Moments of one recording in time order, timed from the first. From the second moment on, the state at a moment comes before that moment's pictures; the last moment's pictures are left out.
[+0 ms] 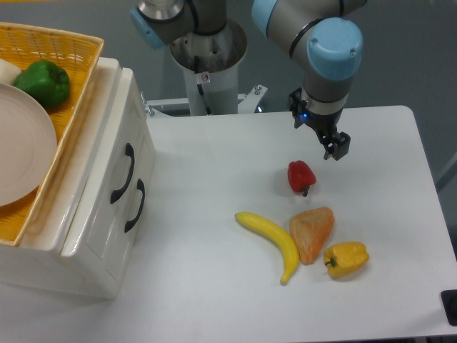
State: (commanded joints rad) arm 2.66 -1.74 -1.62 -1.39 1.67 1.57
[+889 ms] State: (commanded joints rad) arm 2.66 -1.75 -1.66 -1.39 1.66 1.56
